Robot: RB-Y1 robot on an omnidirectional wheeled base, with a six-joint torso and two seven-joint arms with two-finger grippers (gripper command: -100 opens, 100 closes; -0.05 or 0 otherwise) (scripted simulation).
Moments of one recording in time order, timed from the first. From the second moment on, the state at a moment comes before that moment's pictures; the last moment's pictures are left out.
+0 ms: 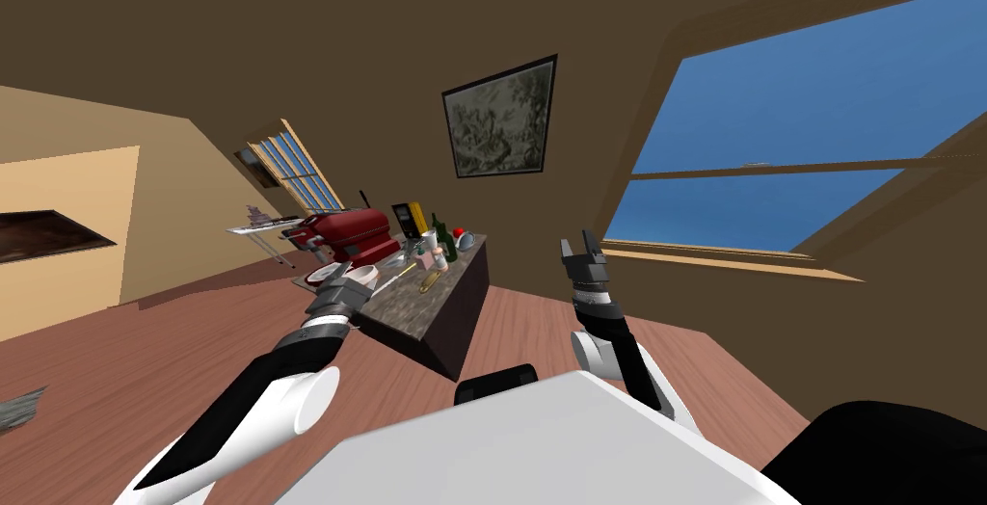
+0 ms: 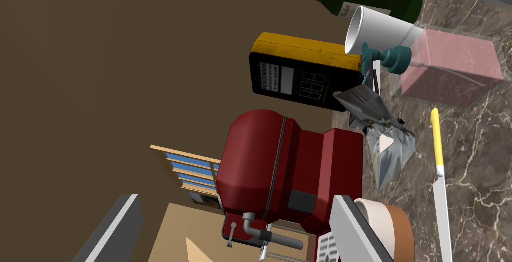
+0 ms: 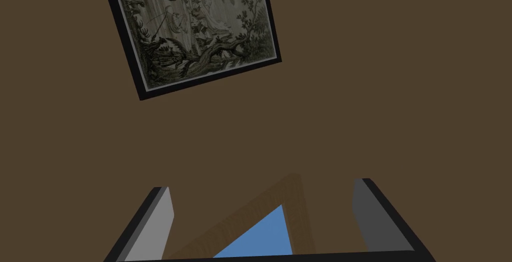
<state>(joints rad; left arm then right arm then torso) 0.38 0.21 0.33 -2.33 0.22 0.30 0.26 0.54 0.04 -0.06 -2.33 0.05 -0.53 -0.13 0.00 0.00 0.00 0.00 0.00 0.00</state>
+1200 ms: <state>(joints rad) 0.34 0.24 0.44 -2.33 0.30 0.58 0.32 0.54 0.04 -0.06 -2.33 0.05 -0.53 -0.13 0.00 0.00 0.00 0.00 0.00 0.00</state>
